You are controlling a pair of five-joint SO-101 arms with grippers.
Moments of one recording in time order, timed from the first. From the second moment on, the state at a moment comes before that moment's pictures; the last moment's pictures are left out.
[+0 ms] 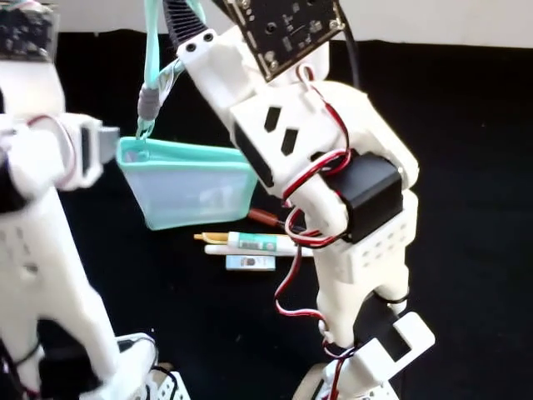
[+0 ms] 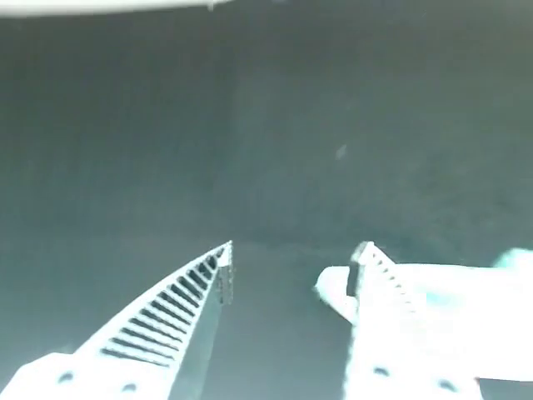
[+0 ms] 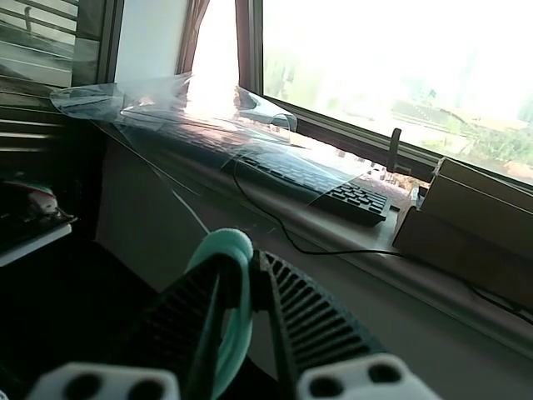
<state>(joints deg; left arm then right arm) -16.8 -22.9 -24.0 101.1 -7.3 -41.2 3.3 -66.5 62.0 13.1</state>
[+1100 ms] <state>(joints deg) -14.4 -32.9 -13.3 100.9 -7.5 -41.1 3.3 -66.5 62.0 13.1</state>
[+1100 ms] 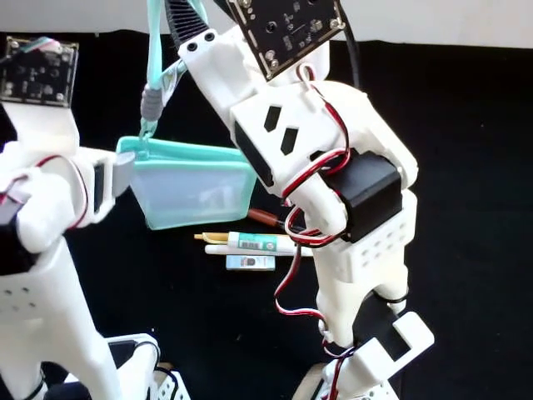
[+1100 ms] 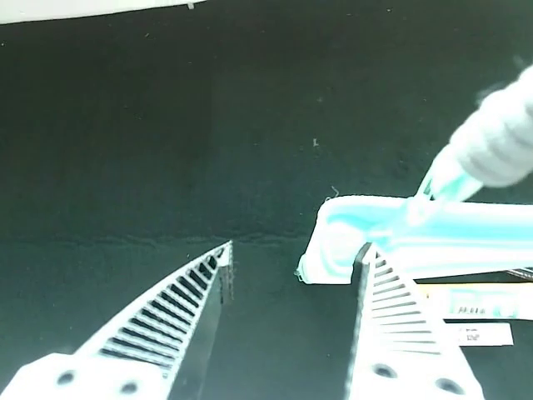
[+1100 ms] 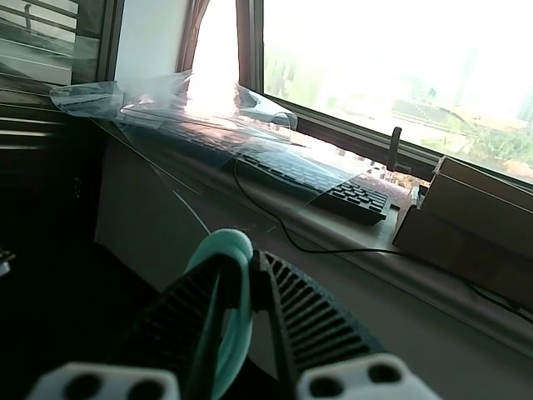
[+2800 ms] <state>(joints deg) -22.5 -26.9 -14.3 101.2 -10.2 -23.9 3.2 -79.9 91.2 9.9</state>
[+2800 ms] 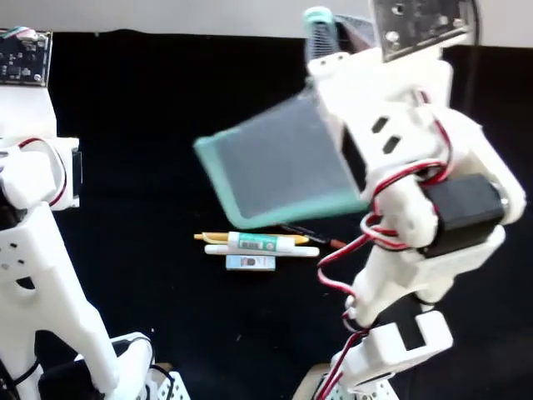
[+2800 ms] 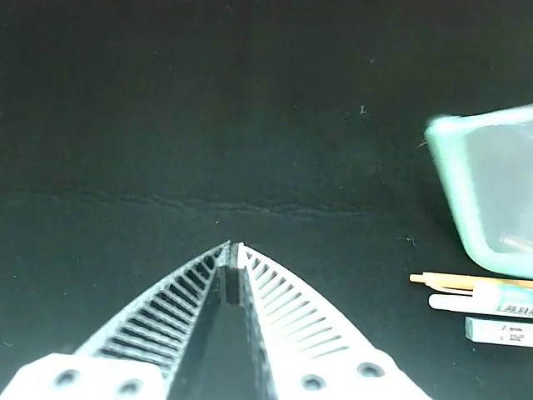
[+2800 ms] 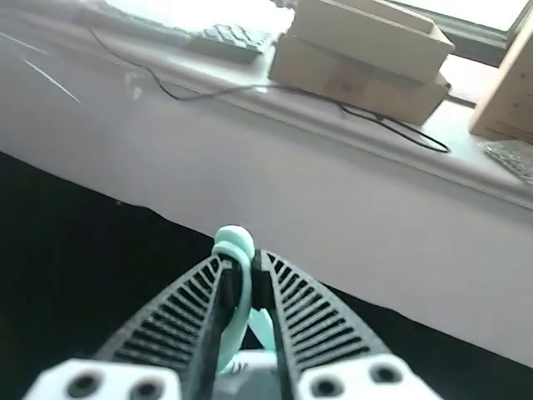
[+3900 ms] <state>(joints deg) -22.5 -26.9 -0.2 96.8 -10.0 -47.8 3.1 -80.0 74.3 11.1</state>
